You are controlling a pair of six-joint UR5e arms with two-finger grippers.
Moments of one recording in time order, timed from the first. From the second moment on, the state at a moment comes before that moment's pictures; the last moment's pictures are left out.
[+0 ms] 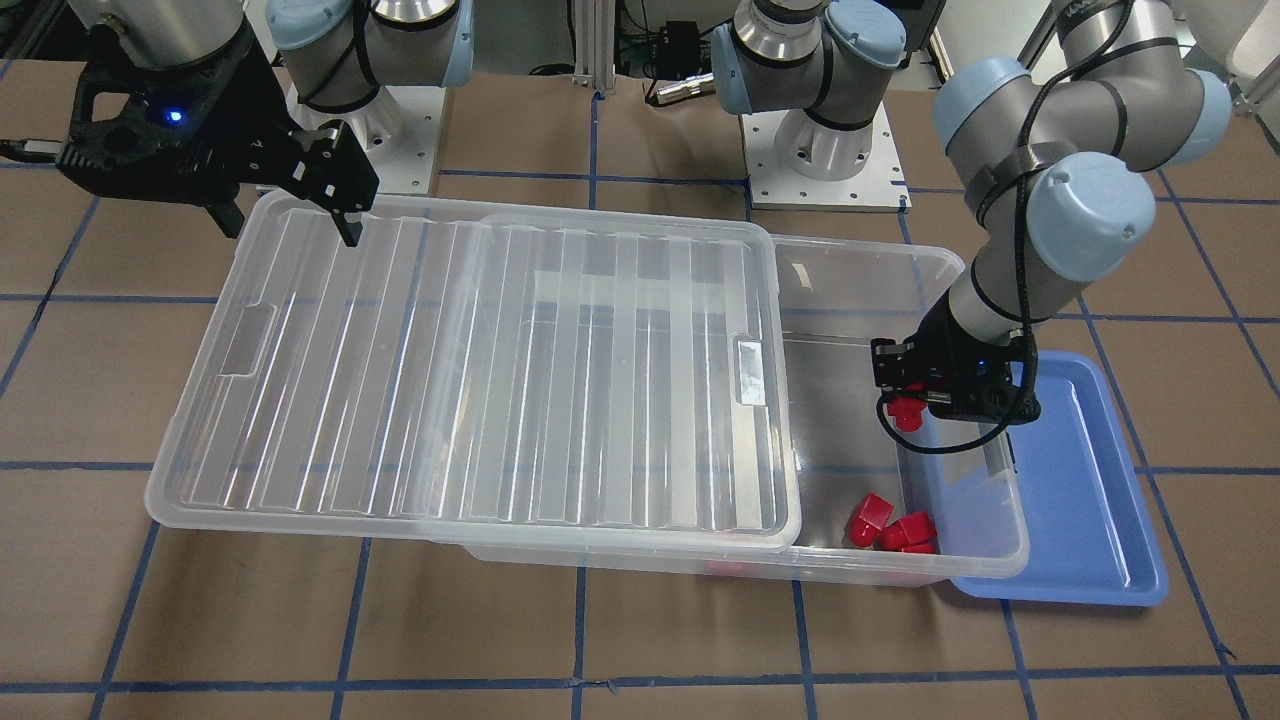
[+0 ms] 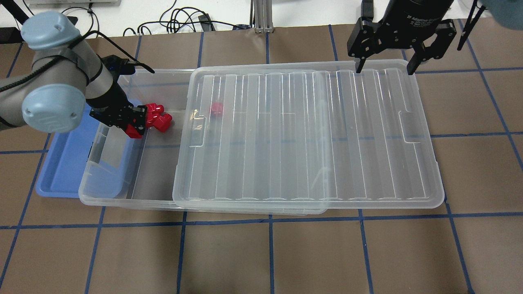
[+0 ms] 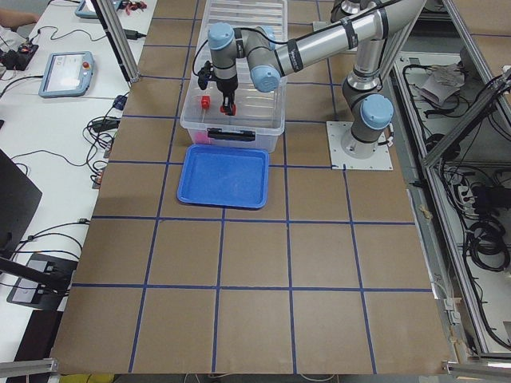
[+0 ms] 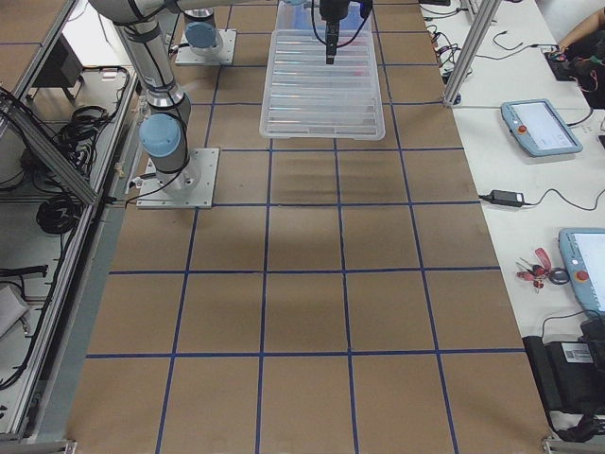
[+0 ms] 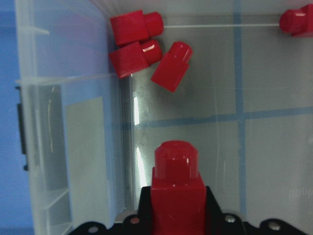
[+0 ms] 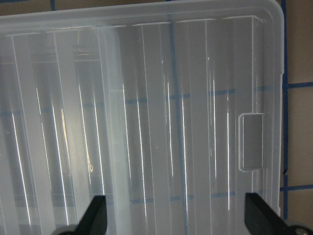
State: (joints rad) left arm -1.38 -1.74 -1.87 -1.17 1.57 0.27; right arm 1.60 -1.52 1.40 -1.46 -1.55 0.12
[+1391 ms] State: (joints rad) left arm -1.38 -1.85 -1.99 -1.01 1.57 0.27; right arm 1.60 -1.52 1.40 -1.46 -1.55 0.12
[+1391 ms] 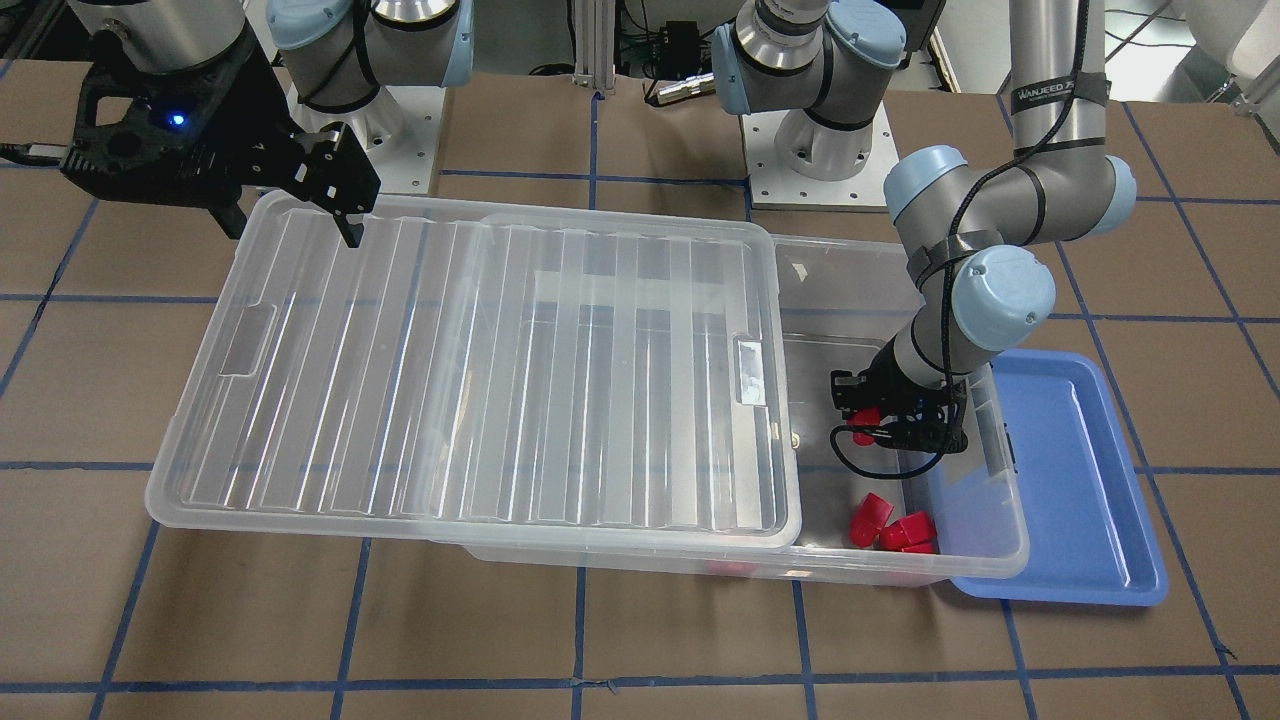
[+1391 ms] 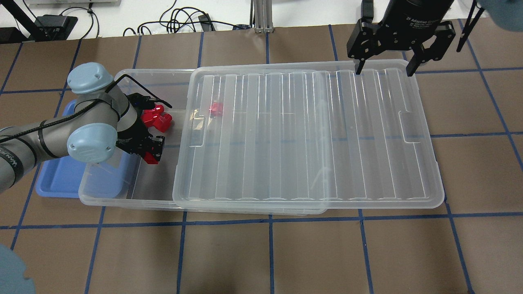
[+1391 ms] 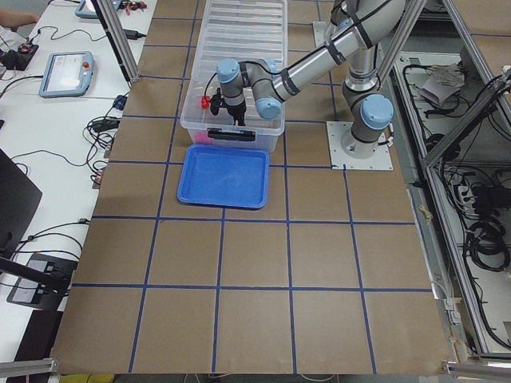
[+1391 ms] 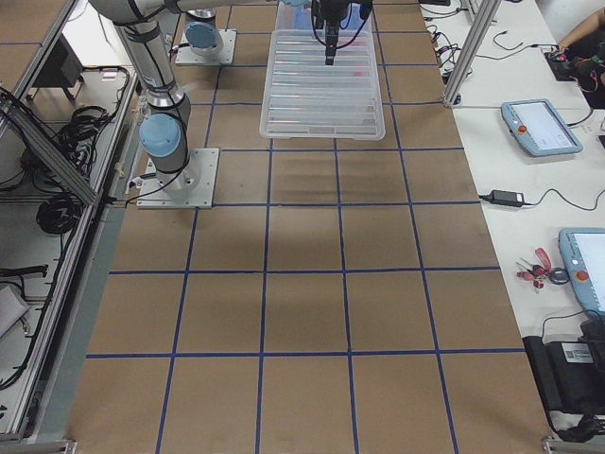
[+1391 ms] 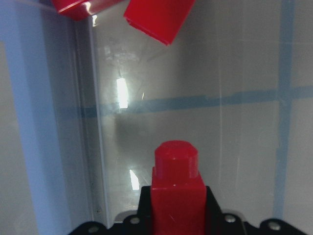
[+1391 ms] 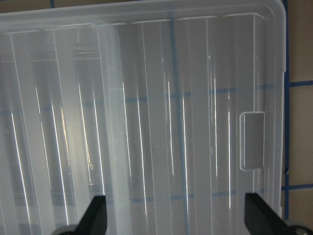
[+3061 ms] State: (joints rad) left arm -1.40 -1.67 -1.54 -1.57 1.59 0.26; right arm 1.52 -1.52 1.40 -1.46 -1.55 0.04
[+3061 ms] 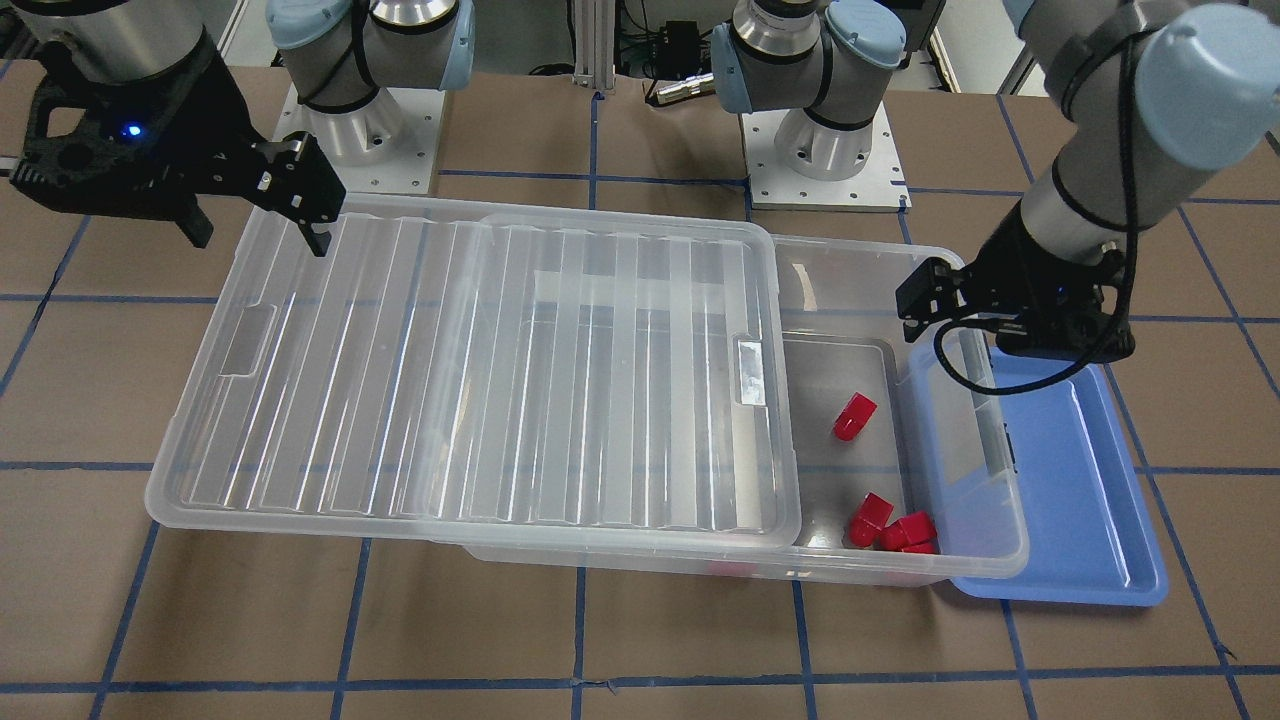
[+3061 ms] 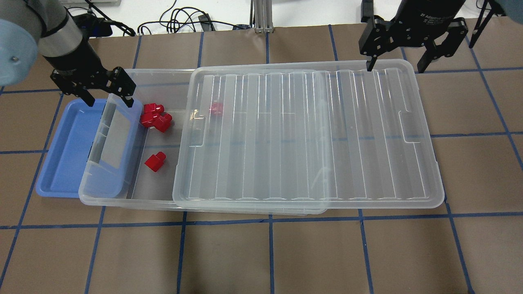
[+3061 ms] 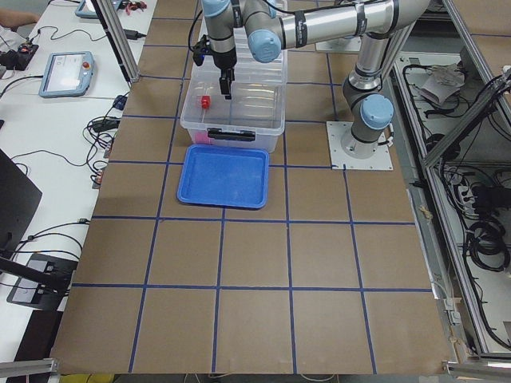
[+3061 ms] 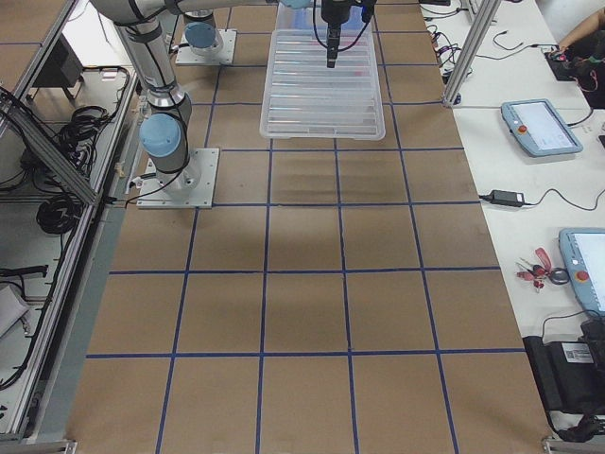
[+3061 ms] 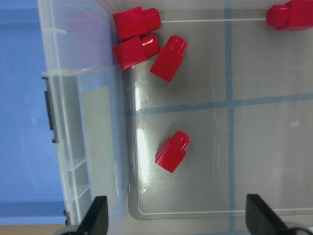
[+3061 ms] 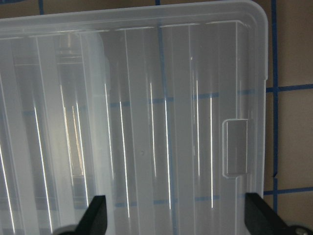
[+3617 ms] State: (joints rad) left arm -1.52 -1.58 -1.49 -1.66 1.59 0.12; right arm 1.31 -1.52 1.43 -1.45 -1.55 -0.28
